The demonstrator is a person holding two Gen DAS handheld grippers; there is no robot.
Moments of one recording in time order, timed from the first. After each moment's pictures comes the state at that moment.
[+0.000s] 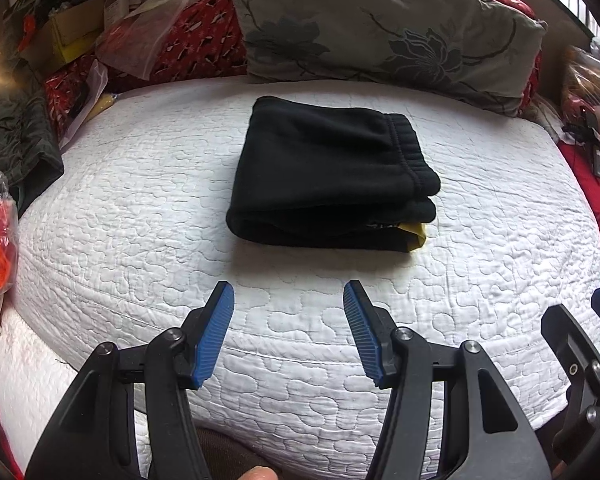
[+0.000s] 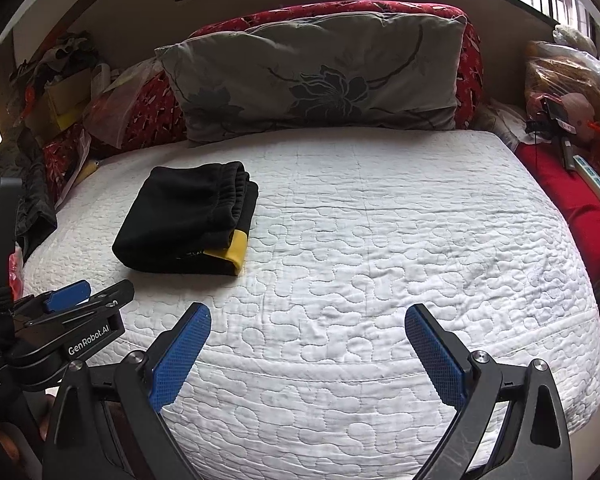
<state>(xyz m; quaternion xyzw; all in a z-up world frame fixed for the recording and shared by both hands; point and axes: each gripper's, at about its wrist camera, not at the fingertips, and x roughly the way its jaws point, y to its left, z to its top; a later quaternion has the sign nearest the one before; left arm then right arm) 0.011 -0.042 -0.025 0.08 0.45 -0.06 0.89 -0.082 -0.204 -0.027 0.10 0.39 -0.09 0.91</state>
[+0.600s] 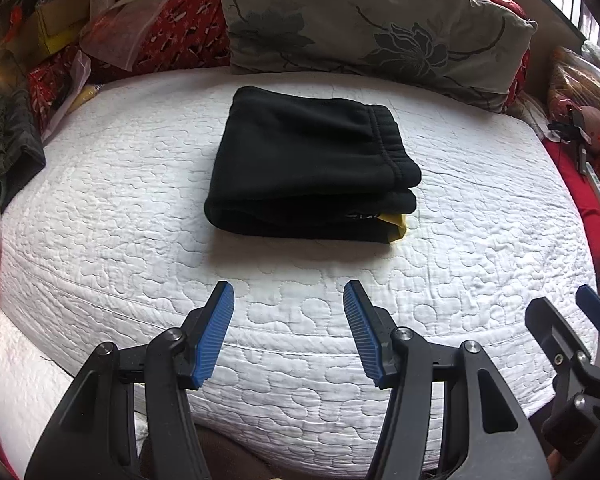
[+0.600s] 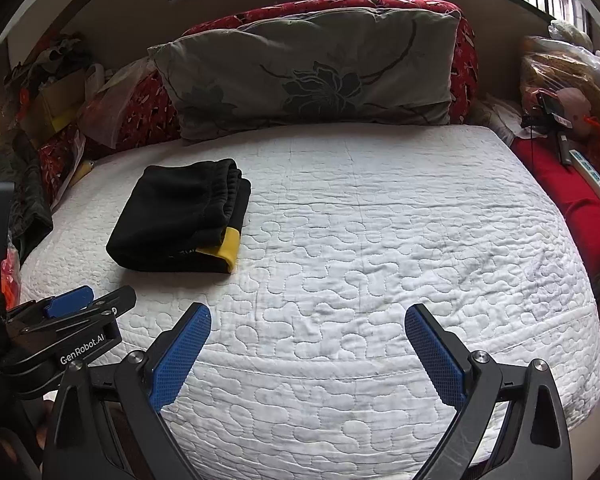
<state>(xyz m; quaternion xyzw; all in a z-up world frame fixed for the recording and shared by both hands) 0.009 -0.044 -0.026 0.05 0.47 -0.09 0.88 -0.083 -0.209 -0.029 0.10 0.39 -0.10 0.91</state>
